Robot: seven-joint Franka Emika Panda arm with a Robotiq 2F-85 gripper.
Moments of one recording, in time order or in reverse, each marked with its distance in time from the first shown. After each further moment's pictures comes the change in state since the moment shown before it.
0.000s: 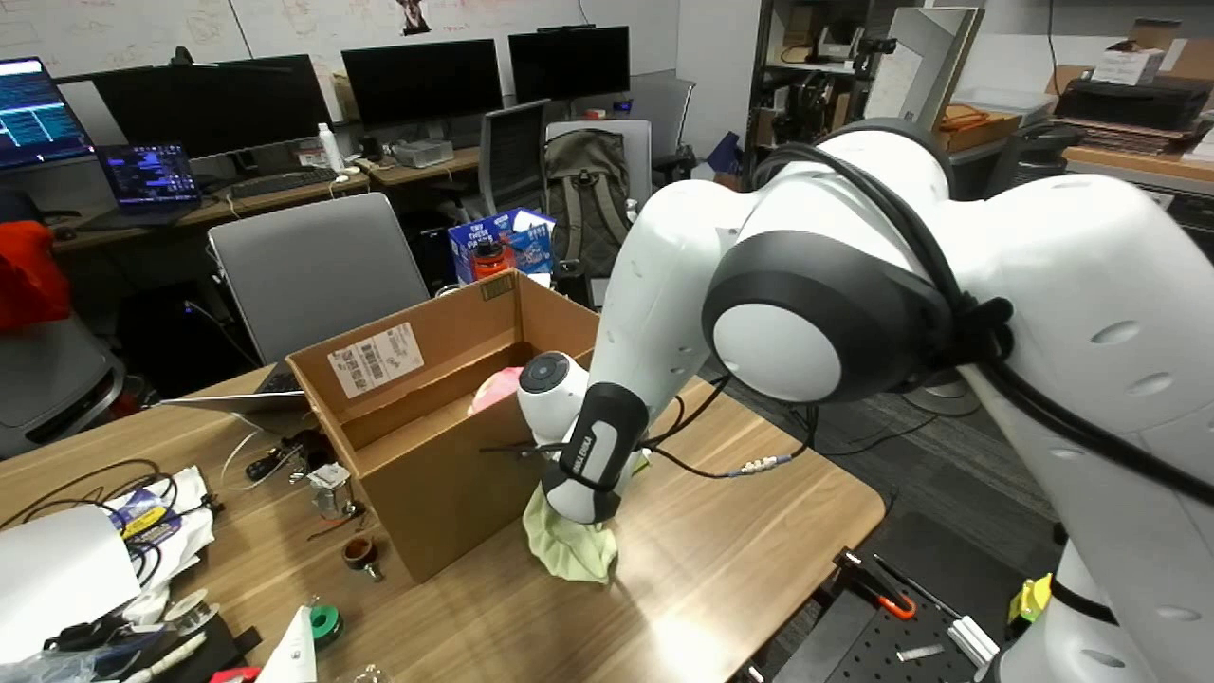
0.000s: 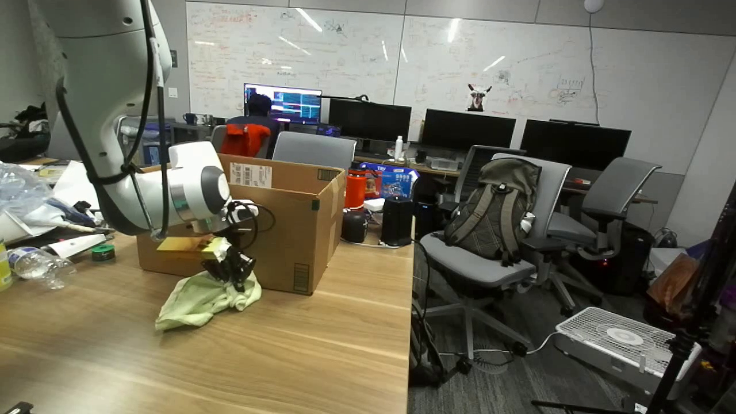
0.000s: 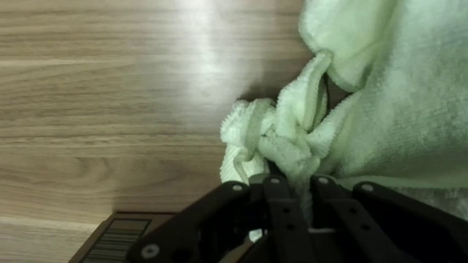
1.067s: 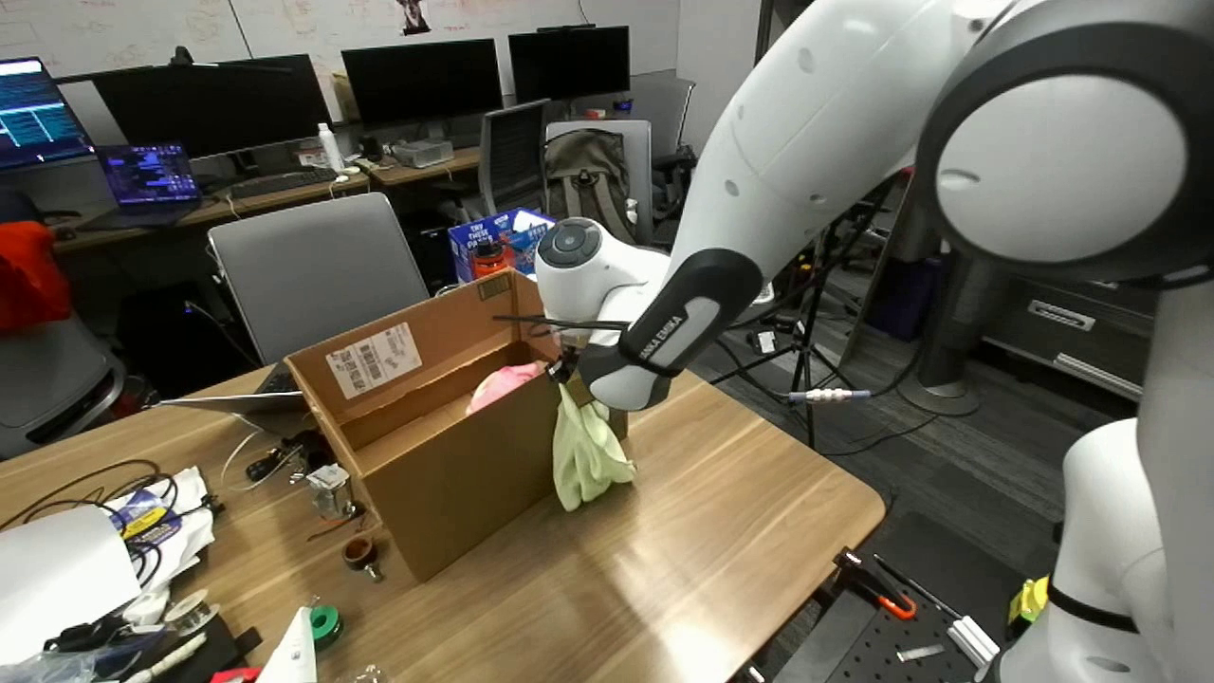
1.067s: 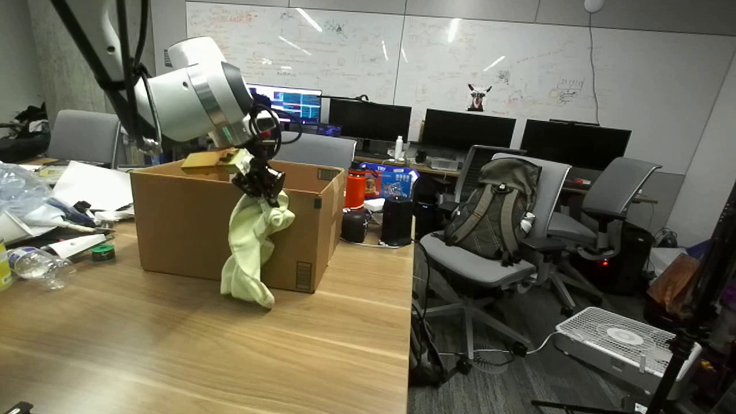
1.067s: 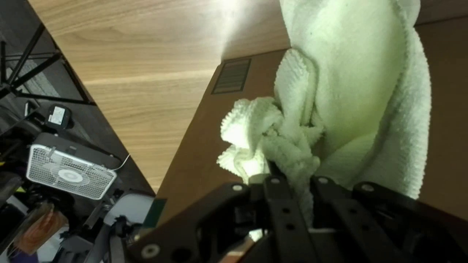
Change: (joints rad) arm 0.122 -0.406 -0.237 -0.136 -0.336 -0.050 0.237
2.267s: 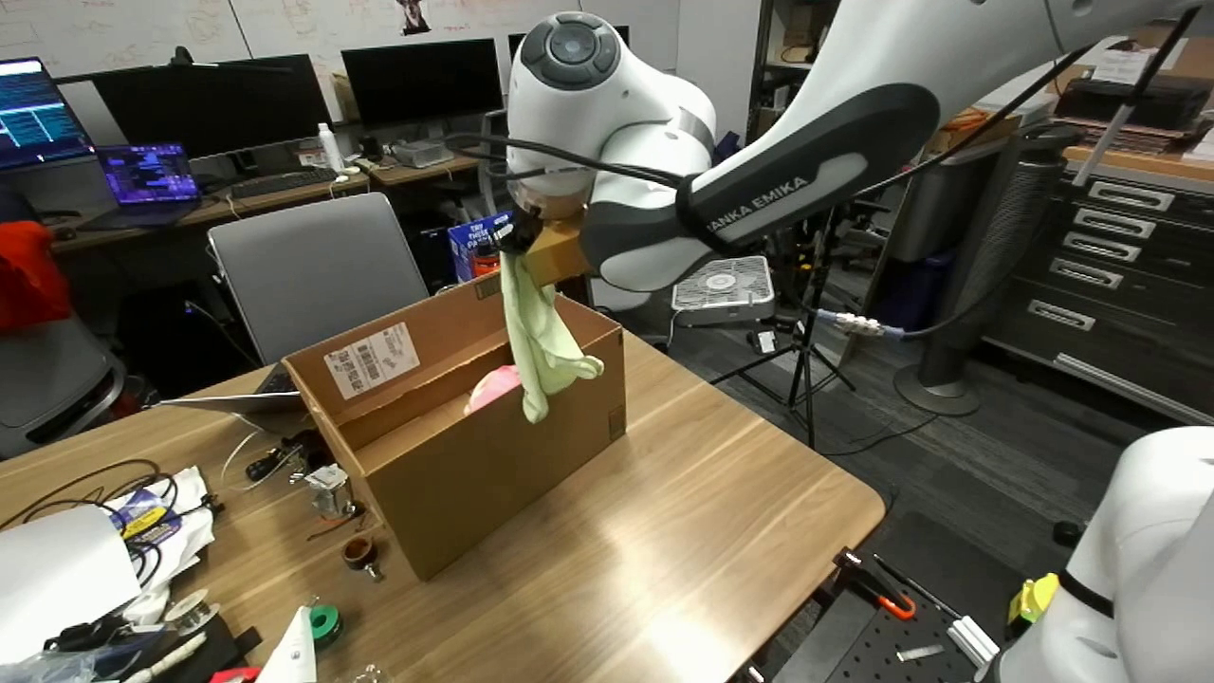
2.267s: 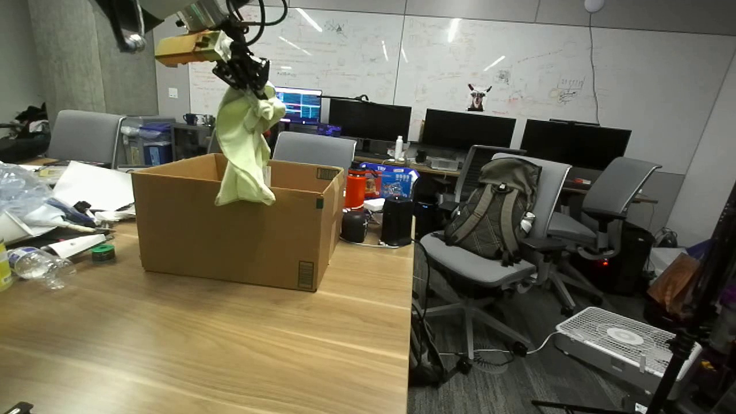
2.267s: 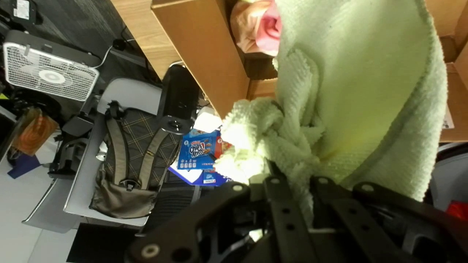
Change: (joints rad) arm -0.371 -0.363 0.460 0.067 -0.294 -0.128 0.174
